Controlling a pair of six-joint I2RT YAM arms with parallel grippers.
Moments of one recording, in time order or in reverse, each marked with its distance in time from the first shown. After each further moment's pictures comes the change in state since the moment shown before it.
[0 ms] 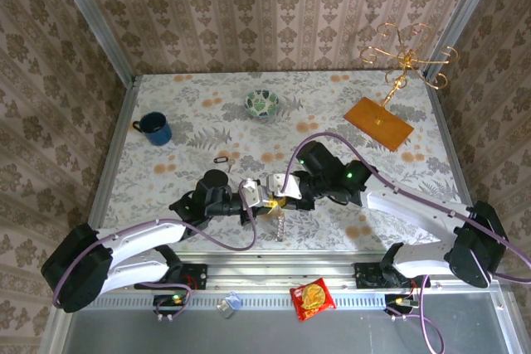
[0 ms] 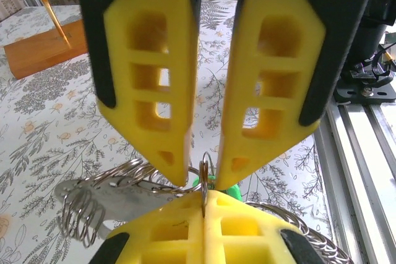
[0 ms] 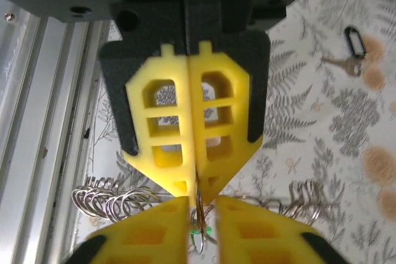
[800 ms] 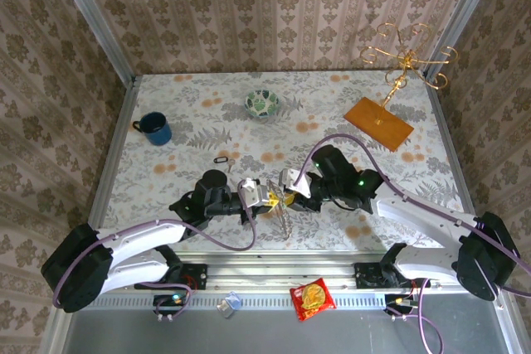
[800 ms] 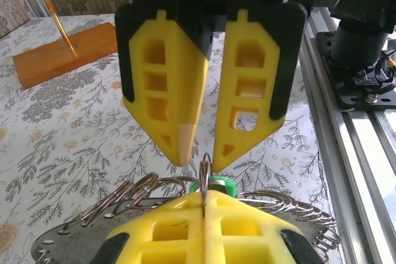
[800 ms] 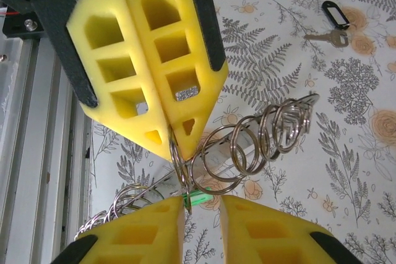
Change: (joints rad) left arm 0.000 0.000 -0.008 0.043 0.000 -0.004; right arm -0.075 -0.076 -0.162 0.150 -0.070 0.166
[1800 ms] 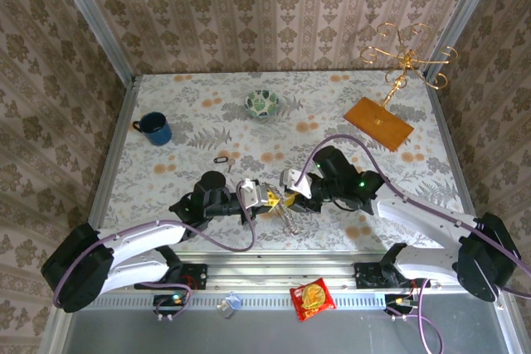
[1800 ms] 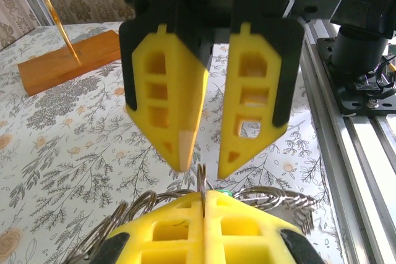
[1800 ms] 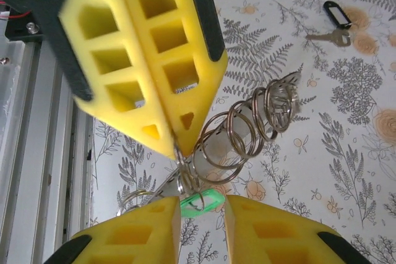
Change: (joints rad) left arm 0.000 0.000 -0.022 0.052 0.000 -0.008; right arm -0.009 -0.020 -0.030 0.033 -0.017 0.007
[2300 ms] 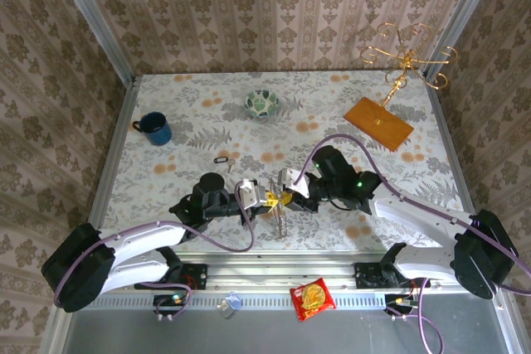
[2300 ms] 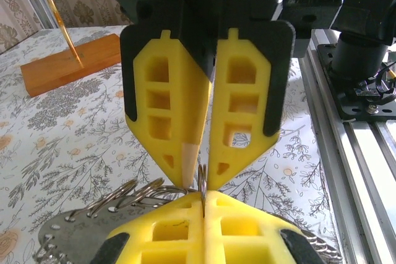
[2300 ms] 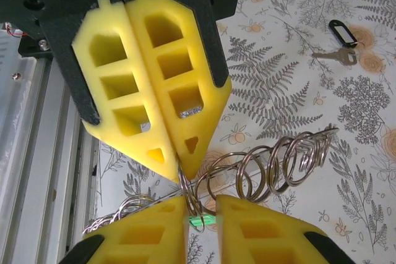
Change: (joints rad) left arm 0.000 0.002 -0.023 0.052 -0.001 -0.029; right arm 0.000 0.035 -0.006 0.068 -0.043 0.019
